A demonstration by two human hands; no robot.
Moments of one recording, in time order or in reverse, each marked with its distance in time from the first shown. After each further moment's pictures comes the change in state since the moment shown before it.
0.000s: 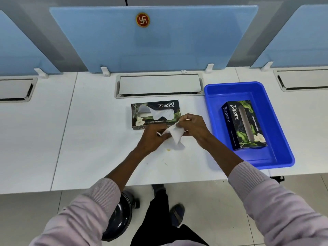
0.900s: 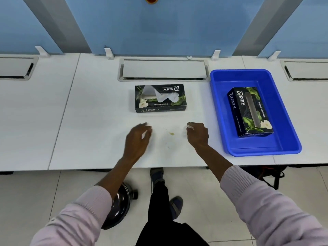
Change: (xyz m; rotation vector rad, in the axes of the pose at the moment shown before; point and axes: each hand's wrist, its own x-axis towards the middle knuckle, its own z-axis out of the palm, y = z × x) left_hand -0.093 -0.075 0.003 0.275 0.285 -0.178; right_hand -0.036 0.088 0.032 -0.646 0.385 0.053
